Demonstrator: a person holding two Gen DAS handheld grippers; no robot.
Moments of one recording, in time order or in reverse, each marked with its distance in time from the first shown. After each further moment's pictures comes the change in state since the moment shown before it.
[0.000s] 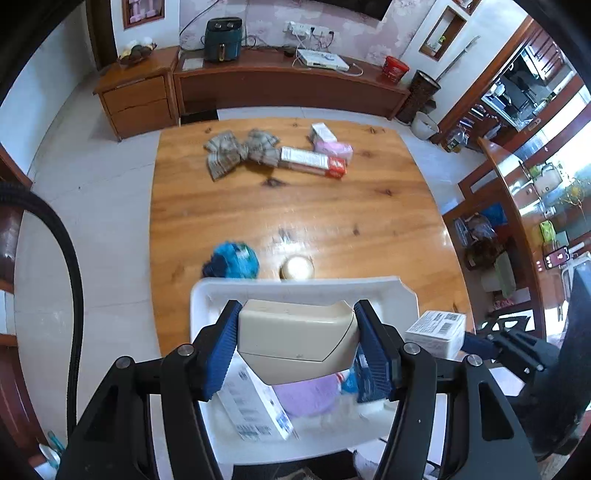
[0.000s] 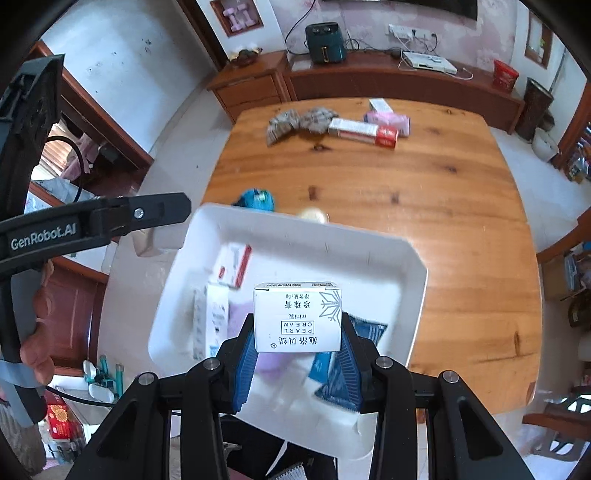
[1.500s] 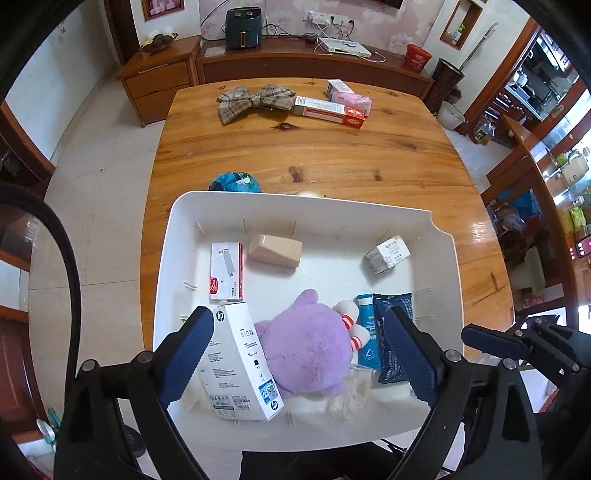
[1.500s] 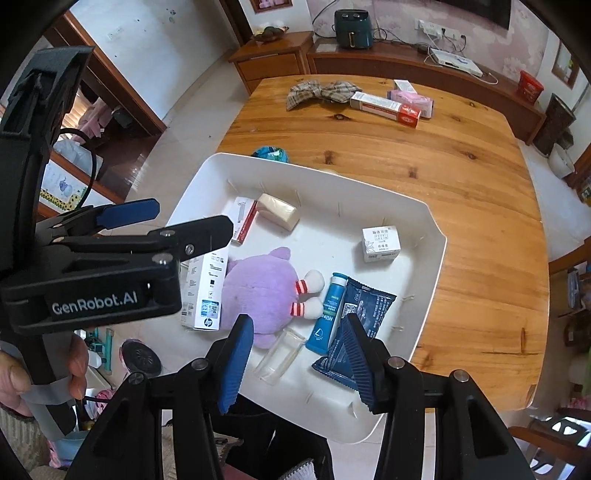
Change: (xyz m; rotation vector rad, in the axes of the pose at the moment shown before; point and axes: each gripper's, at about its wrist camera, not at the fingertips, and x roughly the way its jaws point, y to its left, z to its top) left arm 0.045 -0.021 -0.086 -0.030 -0.017 0.124; right arm 0.022 0.009 -0.028 -0.115 0.063 0.012
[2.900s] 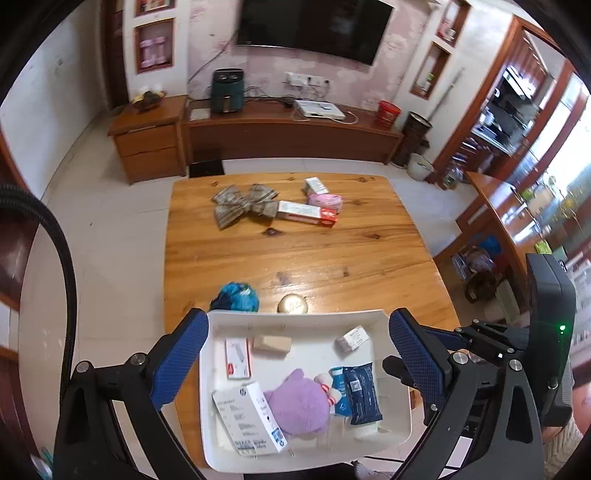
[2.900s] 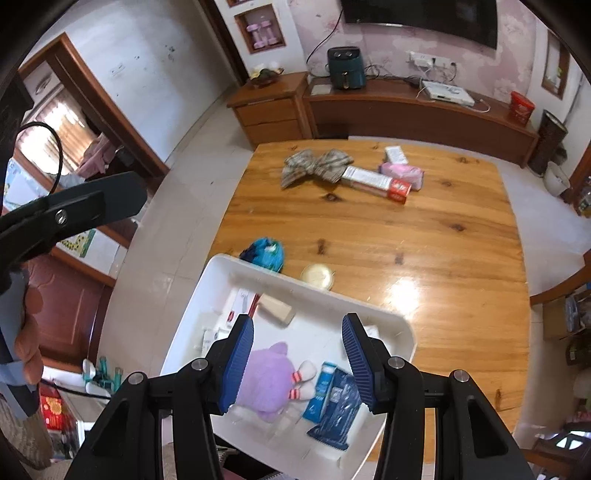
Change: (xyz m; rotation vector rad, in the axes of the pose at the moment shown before) left arm -0.102 0.011 0.082 0.043 -0.204 -0.102; right arm -0.048 -0.021 0.094 0.038 -0.138 0.017
